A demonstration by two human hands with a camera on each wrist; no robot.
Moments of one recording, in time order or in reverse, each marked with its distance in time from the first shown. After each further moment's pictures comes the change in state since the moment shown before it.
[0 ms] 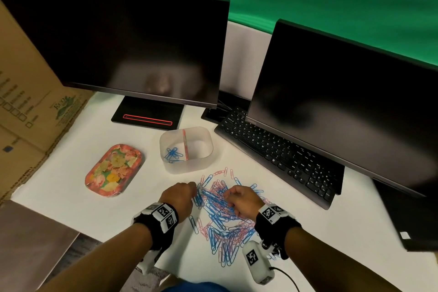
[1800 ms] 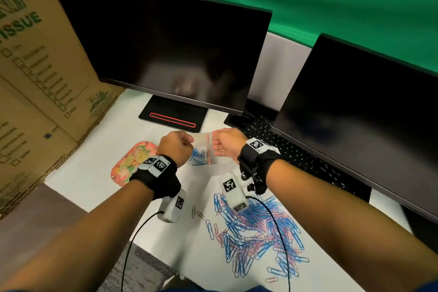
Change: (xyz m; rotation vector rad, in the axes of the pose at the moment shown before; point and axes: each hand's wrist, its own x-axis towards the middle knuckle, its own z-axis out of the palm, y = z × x) left_hand 0.034 -0.048 -0.115 -0.689 0.415 -0.291; right_hand 0.036 -0.190 0.035 0.233 -0.079 -0.042
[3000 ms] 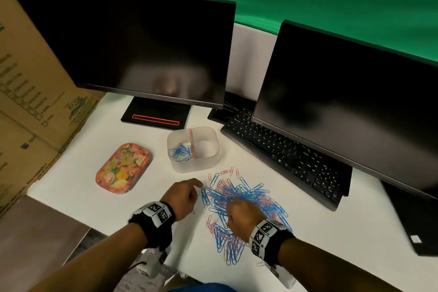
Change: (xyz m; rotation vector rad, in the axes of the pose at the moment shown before) left_hand -0.081 -0.056 0.072 0.315 -0.473 0.305; right_hand -0.062 0.199 -0.052 -1.301 0.016 -0.269
